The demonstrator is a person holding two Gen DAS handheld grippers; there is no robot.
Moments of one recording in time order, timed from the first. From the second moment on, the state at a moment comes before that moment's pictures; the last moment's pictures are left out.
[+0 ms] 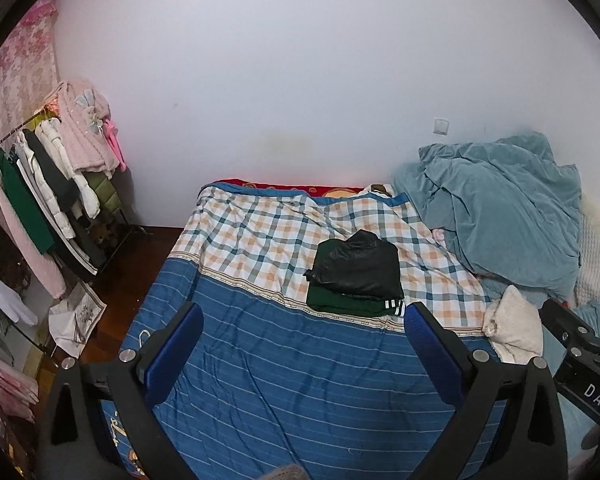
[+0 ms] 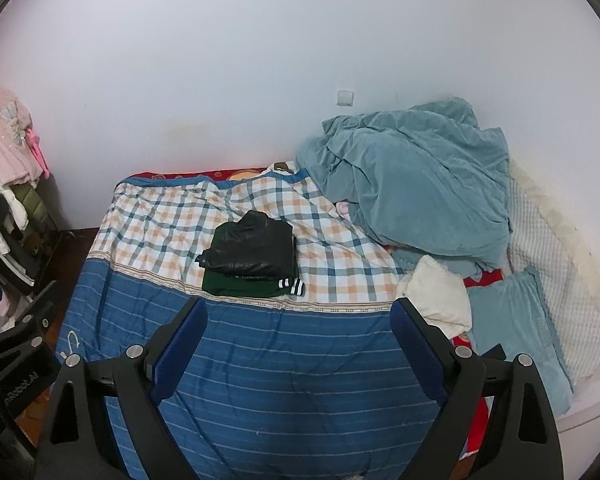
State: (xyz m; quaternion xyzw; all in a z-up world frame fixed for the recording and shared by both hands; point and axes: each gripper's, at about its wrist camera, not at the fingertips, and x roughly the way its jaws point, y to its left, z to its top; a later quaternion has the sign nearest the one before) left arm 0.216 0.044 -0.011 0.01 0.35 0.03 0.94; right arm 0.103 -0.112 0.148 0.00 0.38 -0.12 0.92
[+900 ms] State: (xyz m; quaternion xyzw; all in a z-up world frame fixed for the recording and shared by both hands) left arm 0.204 0.043 -0.001 0.02 0.34 0.02 0.94; right arm 0.092 -0.106 0.155 0.00 0.38 -0.11 0.92
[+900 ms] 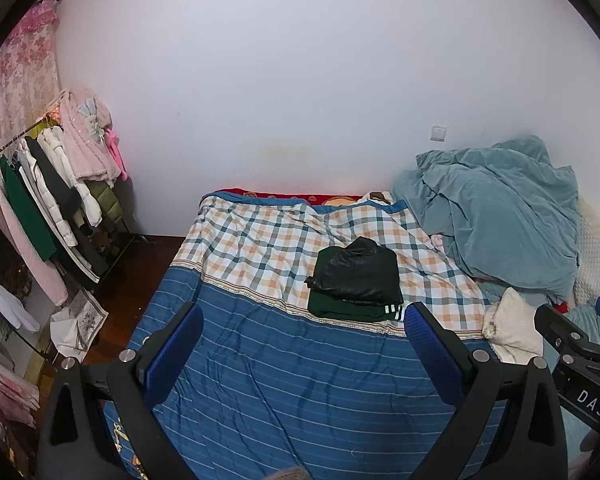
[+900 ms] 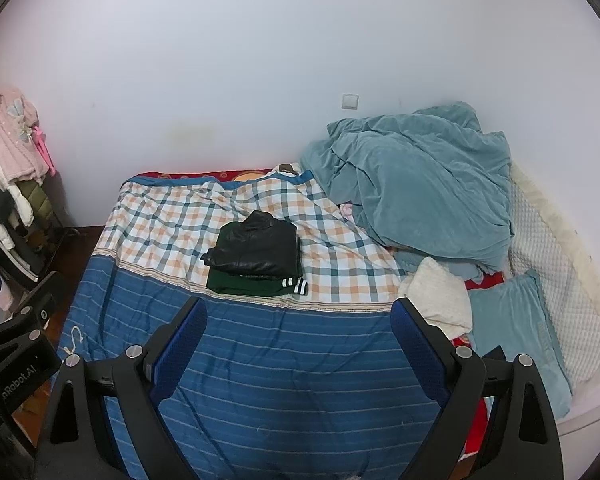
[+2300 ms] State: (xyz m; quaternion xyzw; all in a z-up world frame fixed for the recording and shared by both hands) left arm 0.195 0.038 0.010 0.01 0.33 0.01 0.94; right arm 0.082 -0.100 0.154 0.00 0.38 -0.11 0.92
